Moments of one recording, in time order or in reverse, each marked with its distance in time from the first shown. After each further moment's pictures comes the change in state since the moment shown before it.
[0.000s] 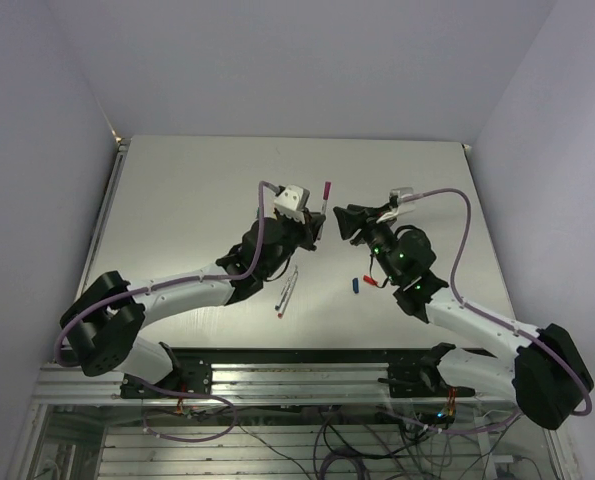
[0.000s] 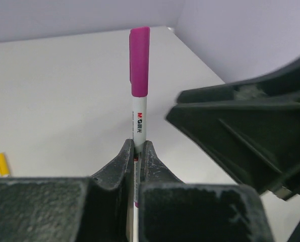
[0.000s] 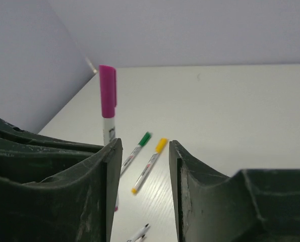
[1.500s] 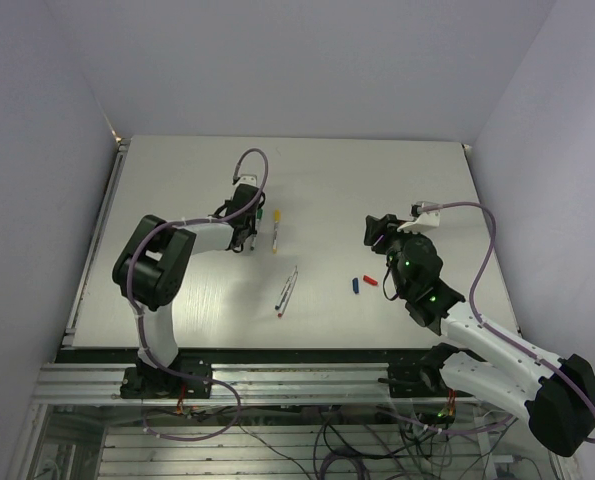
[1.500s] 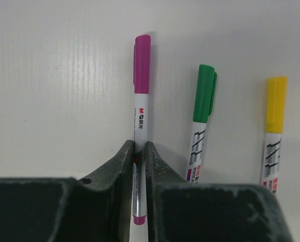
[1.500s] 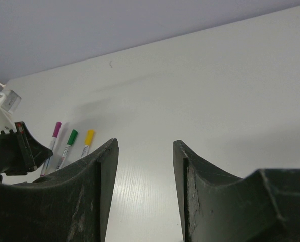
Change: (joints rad) left arm 0.467 0.455 0.235 -0.515 -0.146 0.019; right arm 0.000 -0.204 -0.038 -0.334 0.400 0.014
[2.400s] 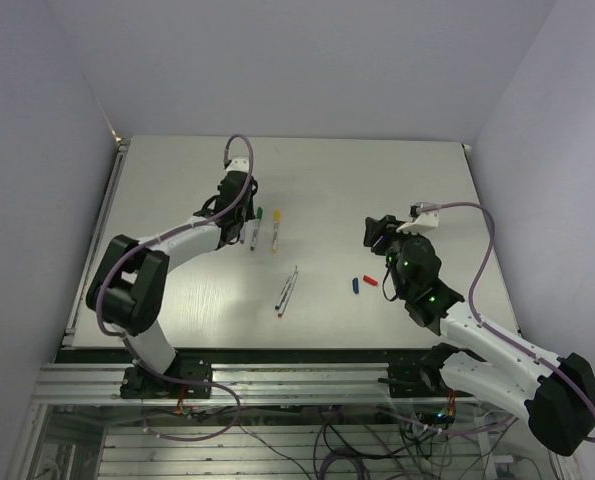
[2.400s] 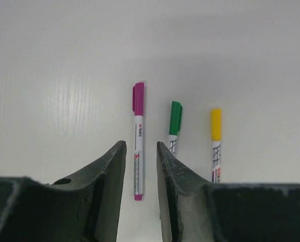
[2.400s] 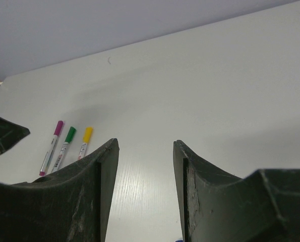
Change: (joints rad) left arm 0.001 -0.192 -0.003 -0.023 0.013 -0.011; right arm 0.000 0.006 -0.006 -0.005 0.001 0.008
